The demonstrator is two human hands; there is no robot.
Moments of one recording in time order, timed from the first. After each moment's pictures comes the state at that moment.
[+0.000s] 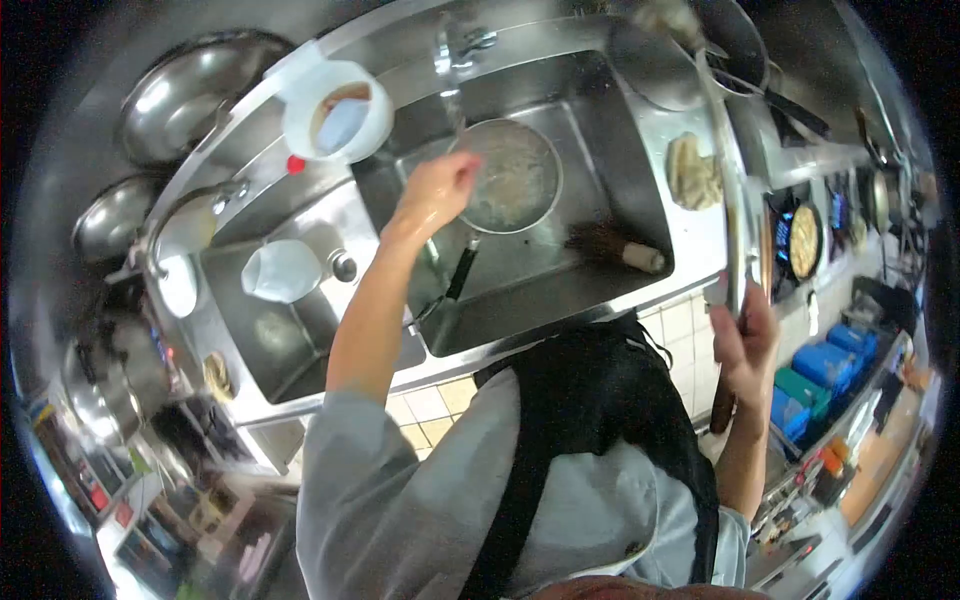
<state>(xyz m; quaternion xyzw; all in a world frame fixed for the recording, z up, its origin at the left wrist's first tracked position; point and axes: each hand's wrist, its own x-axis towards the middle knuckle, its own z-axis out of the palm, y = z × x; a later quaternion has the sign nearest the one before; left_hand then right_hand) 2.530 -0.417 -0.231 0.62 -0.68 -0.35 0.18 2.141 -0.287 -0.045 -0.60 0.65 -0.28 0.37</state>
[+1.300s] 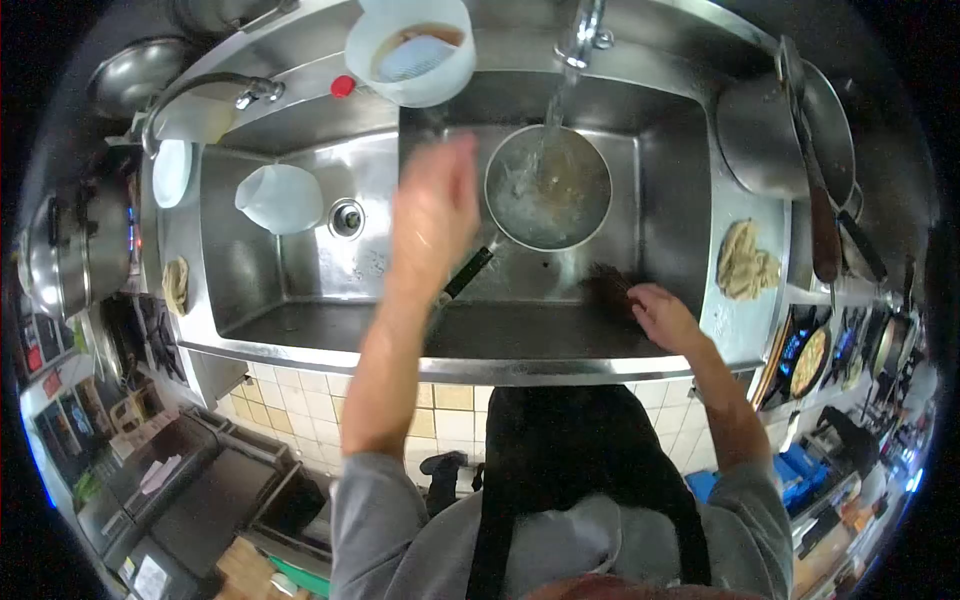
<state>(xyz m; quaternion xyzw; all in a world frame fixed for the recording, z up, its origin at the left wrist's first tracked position) 2.536 -0.348 -0.217 0.71 -0.56 -0.02 0.42 2.140 -0.378 -0.298 -0.84 0.37 0.07 0.39</state>
